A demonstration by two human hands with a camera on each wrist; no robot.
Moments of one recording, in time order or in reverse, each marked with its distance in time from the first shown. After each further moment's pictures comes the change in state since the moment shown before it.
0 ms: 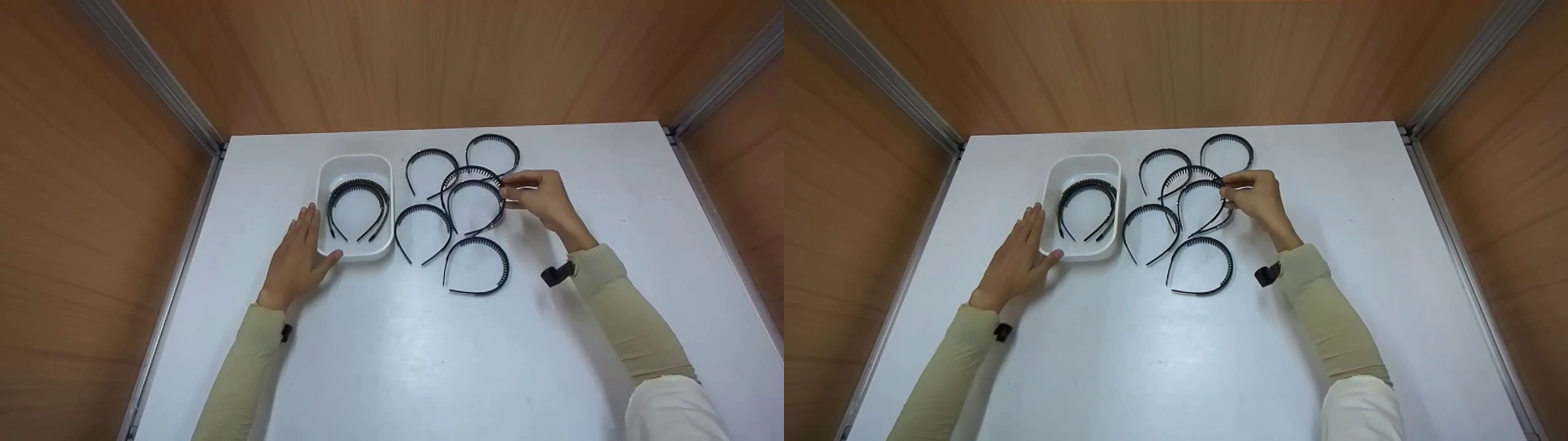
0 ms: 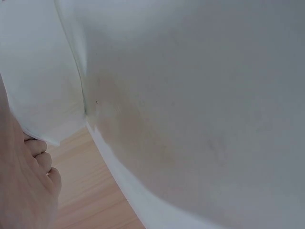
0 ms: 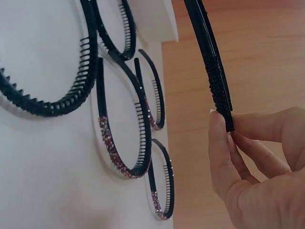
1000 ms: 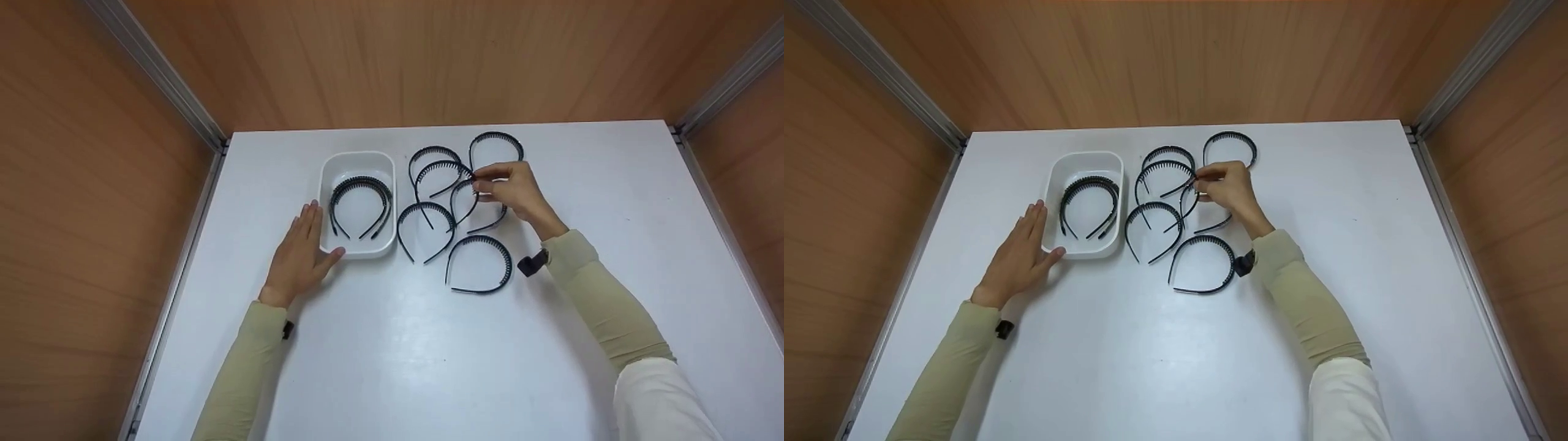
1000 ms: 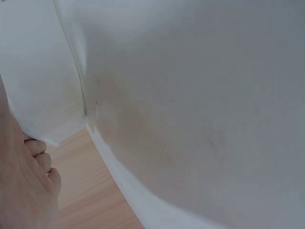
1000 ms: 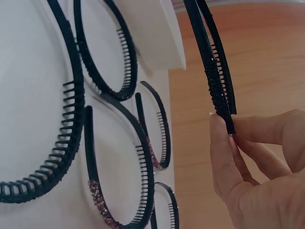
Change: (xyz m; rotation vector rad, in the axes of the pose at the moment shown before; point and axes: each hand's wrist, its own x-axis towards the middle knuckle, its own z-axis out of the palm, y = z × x) left_hand 0.000 -0.001 0.000 0.022 -0.014 0.008; right_hand 0.022 -0.013 0.046 0.004 -0.062 0.012
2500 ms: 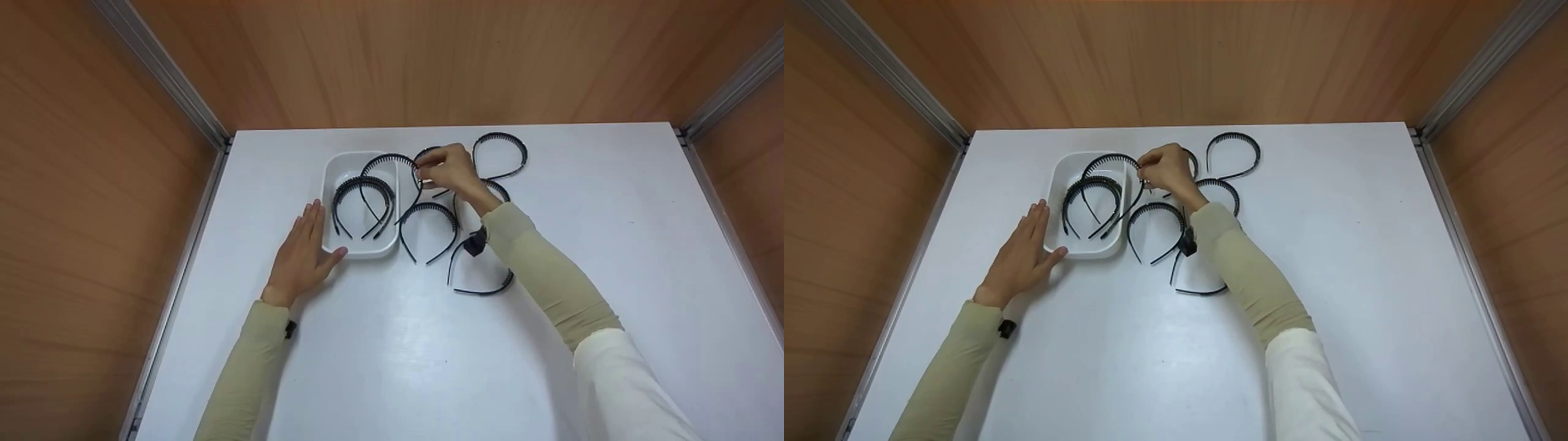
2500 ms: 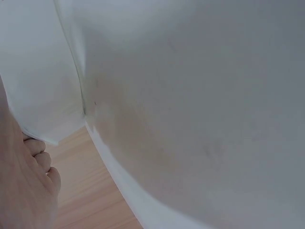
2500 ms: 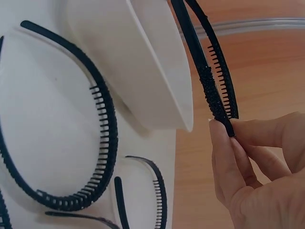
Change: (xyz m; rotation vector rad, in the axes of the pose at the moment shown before) left_hand -0.002 0.004 0.002 -0.012 -0.012 -0.041; right_hand 0.043 -0.041 0.095 -0.106 -0.081 0.007
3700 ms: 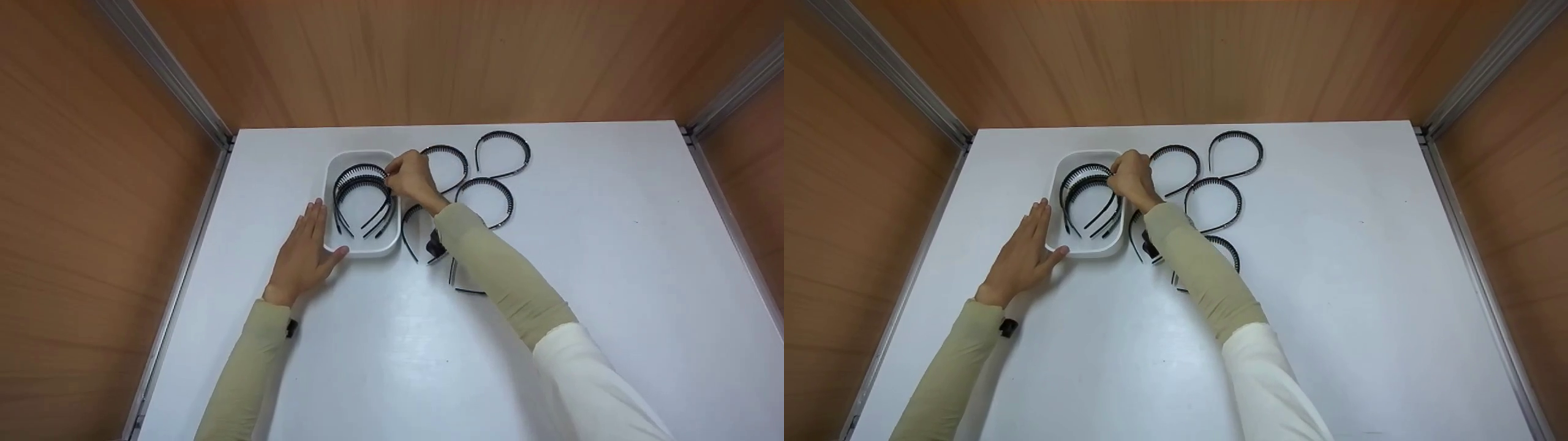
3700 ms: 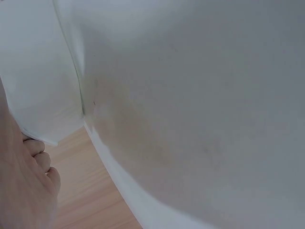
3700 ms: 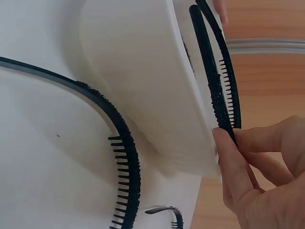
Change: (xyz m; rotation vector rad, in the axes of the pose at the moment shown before) left_hand -0.003 -0.003 -0.003 0.004 -0.014 0.001; right_hand 0.026 -0.008 0.081 -0.308 0.080 -0.025
